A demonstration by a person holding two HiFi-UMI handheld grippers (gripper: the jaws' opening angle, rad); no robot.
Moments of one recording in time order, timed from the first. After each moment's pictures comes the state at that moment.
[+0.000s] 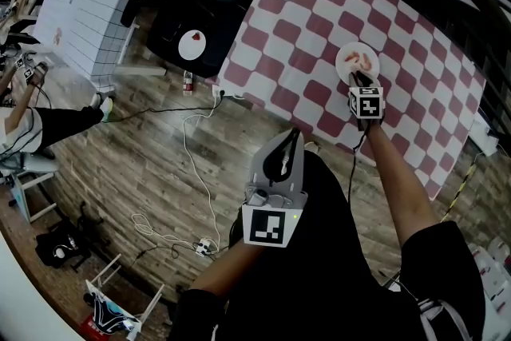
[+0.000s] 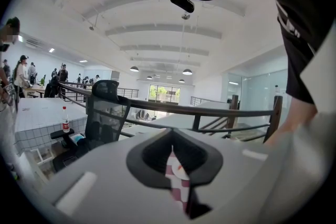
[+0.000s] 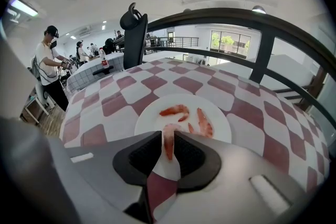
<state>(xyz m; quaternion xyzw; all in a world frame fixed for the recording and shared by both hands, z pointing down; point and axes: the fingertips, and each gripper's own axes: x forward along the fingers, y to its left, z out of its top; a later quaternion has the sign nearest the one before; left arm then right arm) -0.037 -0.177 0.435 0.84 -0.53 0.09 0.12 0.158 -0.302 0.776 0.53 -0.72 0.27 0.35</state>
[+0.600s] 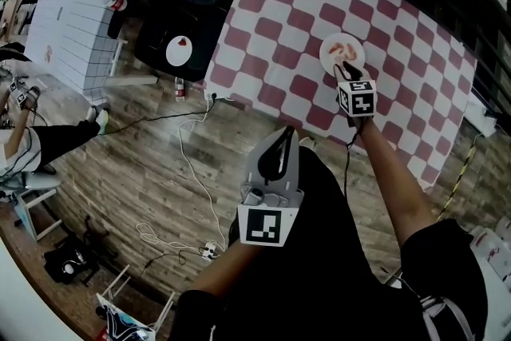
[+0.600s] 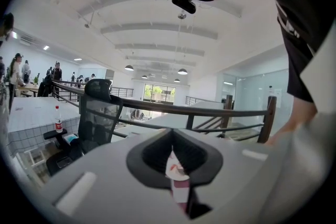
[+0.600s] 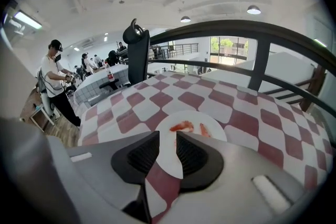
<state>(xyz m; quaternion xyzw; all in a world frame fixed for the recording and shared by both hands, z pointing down) -0.014 -0.172 0.435 0.85 -0.50 0.09 0.11 0.147 -0.298 0.728 0.53 -0.74 0.28 0.30</state>
